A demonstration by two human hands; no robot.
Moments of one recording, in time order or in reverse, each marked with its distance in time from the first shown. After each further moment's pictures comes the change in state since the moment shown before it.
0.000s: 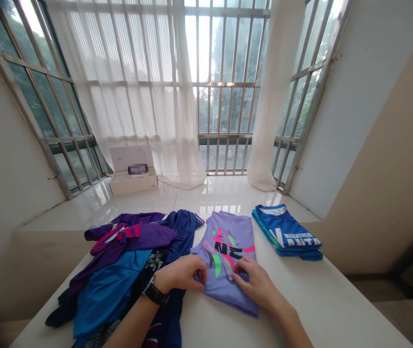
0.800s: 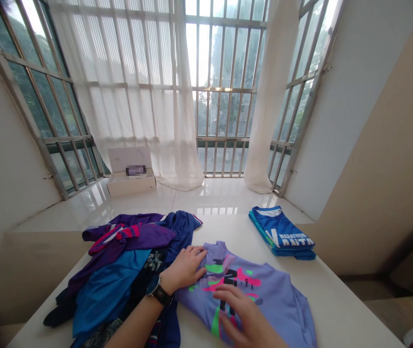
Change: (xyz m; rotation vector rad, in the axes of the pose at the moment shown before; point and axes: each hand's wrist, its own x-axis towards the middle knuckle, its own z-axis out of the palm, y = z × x) left_hand 0.004 0.008 0.013 0.333 0.204 -0.154; right_hand -0.067 -0.058 0.015 0.060 -0.175 -0.046
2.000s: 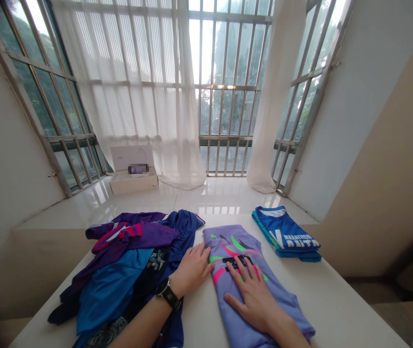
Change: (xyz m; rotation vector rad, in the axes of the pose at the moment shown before) left_hand 0.007 0.008 0.024 -0.039 0.160 -0.086; right_hand 0.040 0.061 -0.005 -0.545 -0.032 0.147
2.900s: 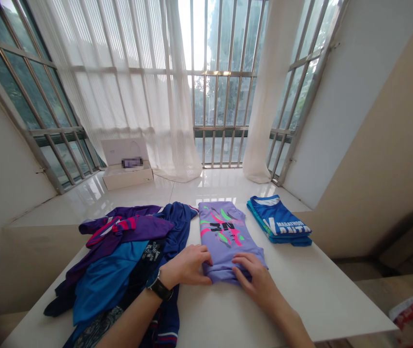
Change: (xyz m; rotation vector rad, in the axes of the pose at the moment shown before) left_hand -0.002 0.006 -0.027 -0.152 -0.231 0.294; right_hand -0.012 0.014 -0.003 0.453 0.424 -0.118
